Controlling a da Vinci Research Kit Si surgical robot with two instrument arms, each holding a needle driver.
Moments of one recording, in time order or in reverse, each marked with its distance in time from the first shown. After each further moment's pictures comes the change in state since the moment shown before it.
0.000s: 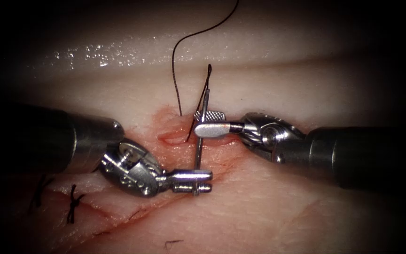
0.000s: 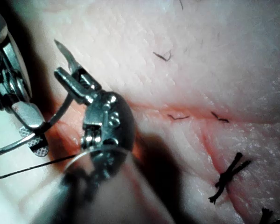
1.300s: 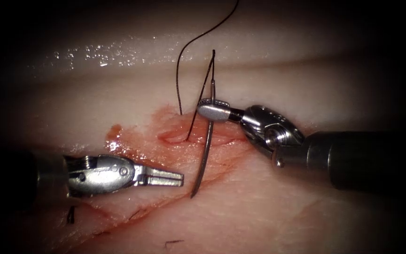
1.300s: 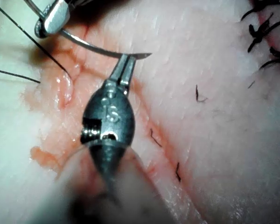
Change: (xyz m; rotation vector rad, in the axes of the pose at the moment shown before) right arm 0.003 0.003 -0.001 -0.158 0.122 -0.384; left arm -0.003 -0.001 -0.003 -0.175 -0.178 -0.894
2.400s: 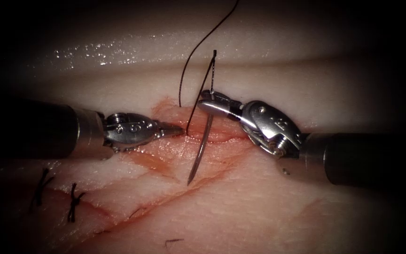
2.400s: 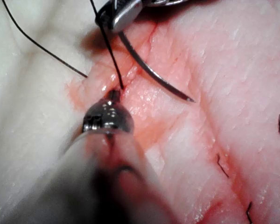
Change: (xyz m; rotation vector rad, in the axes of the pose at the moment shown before) right arm -0.001 0.001 0.001 0.115 0.048 -0.557; left arm -0.008 -0.009 0.003 0.337 -0.443 -0.164
